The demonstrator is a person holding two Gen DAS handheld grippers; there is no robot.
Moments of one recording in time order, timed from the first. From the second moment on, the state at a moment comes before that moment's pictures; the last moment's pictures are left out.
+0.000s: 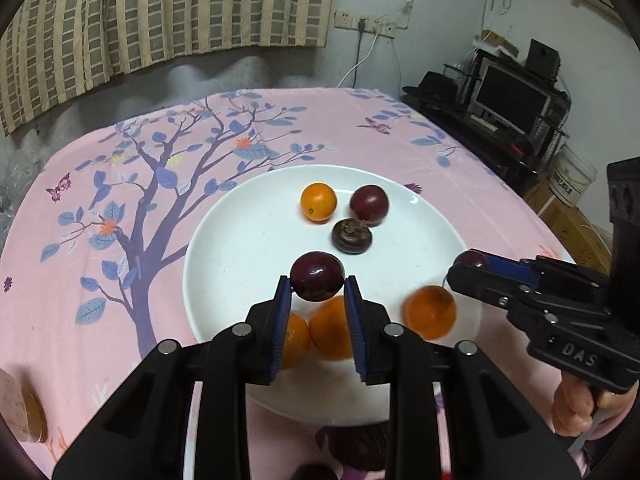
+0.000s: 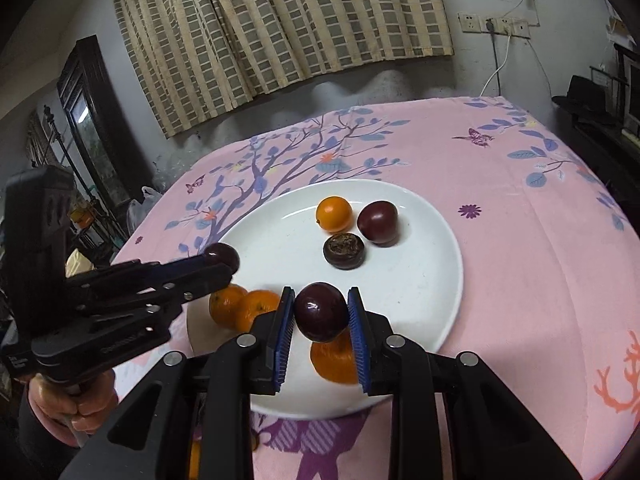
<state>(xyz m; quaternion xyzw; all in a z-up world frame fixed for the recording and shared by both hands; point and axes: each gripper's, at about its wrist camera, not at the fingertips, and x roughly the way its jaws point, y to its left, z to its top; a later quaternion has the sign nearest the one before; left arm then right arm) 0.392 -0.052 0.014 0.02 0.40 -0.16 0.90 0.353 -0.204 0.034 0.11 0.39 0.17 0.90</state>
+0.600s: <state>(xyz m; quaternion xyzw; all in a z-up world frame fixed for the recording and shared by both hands) 0.303 0.018 0.016 -0.02 0.37 -0.11 0.92 0.292 -0.156 0.041 0.03 0.41 0.24 0.88</state>
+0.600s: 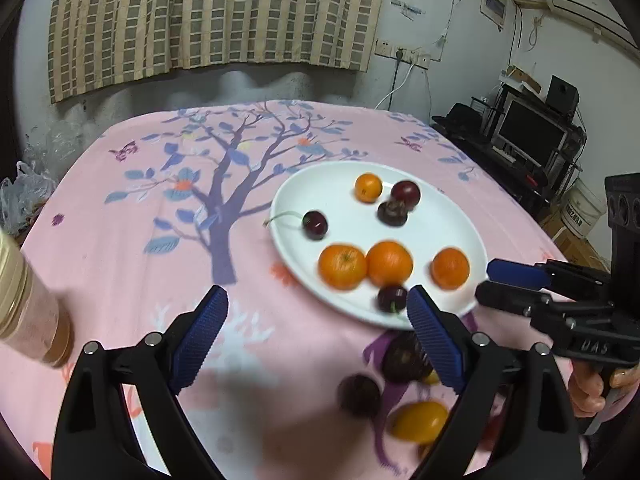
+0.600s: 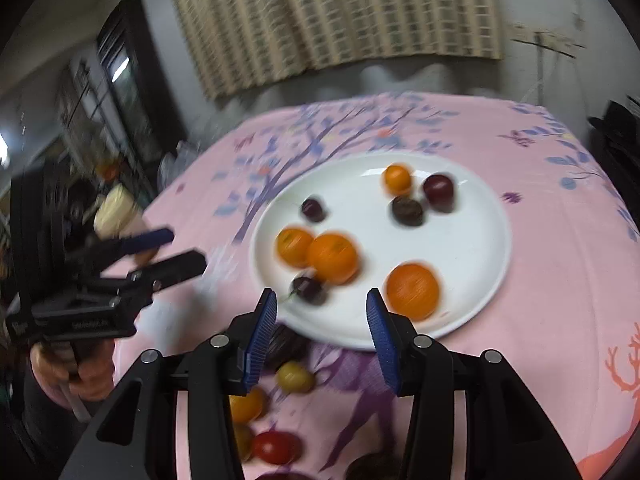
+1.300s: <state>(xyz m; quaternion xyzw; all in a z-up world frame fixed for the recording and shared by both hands) 0.281 0.048 0.010 -0.04 0.39 -0.07 0.92 0.291 -0.097 -0.004 -0.04 0.48 0.24 0.84</state>
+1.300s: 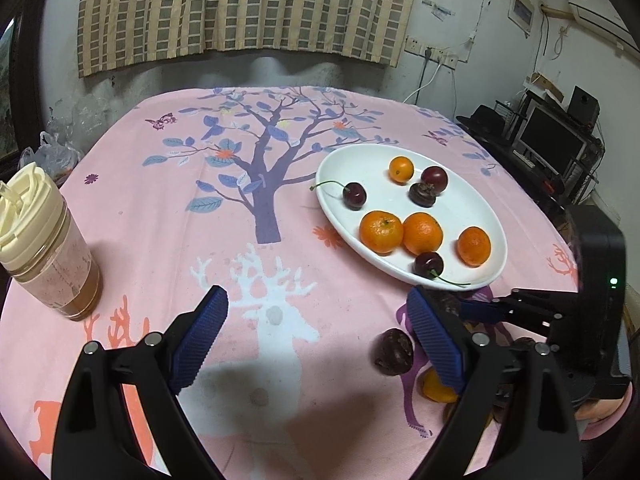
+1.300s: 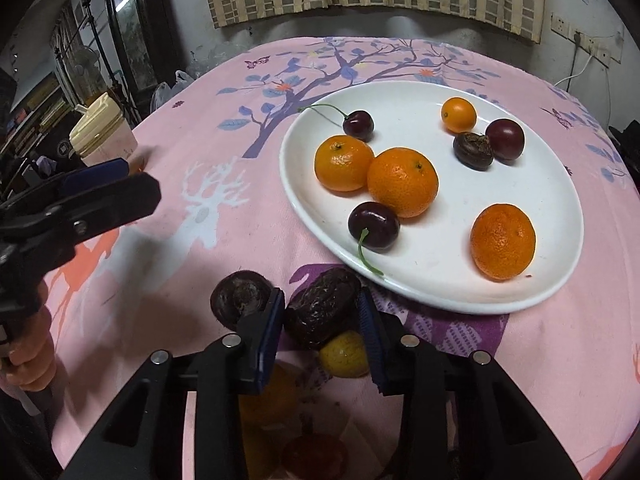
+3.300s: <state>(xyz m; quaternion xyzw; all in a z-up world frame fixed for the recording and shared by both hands) 0.278 0.024 0.010 -0.05 0.35 -0.07 0.93 0.292 -0.221 0.056 0.17 0.37 0.25 0.88</state>
